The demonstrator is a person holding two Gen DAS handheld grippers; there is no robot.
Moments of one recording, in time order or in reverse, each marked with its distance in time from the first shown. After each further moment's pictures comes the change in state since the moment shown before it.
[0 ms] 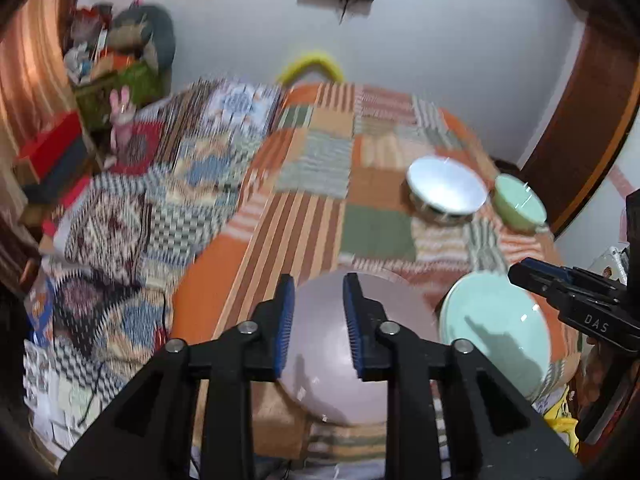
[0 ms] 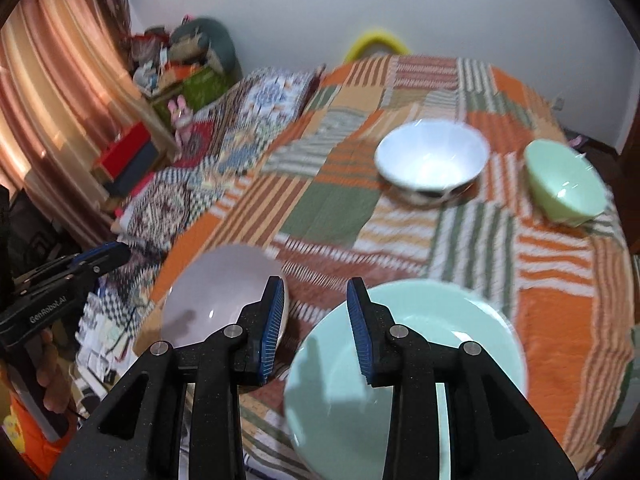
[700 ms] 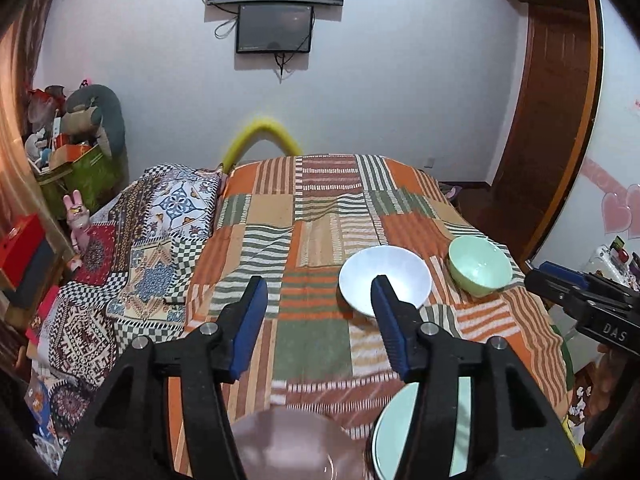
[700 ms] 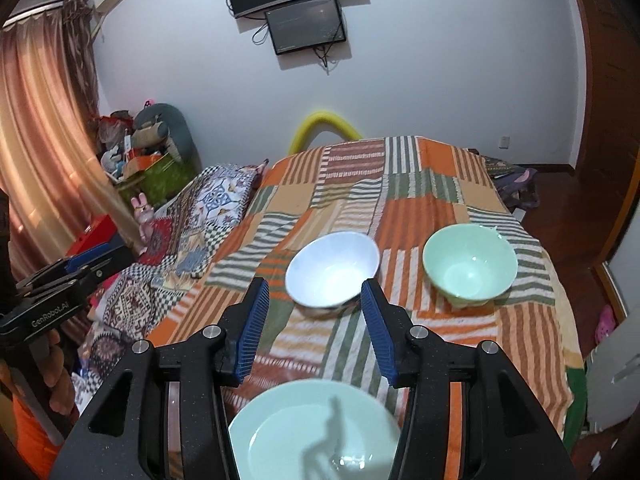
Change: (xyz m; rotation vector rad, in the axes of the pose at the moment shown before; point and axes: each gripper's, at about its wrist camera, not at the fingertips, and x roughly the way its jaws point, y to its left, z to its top) left arm 0.025 -0.094 0.104 0.160 -0.162 -0.079; right arm -0.064 -0.072 0.056 0.102 -0.257 -0.110
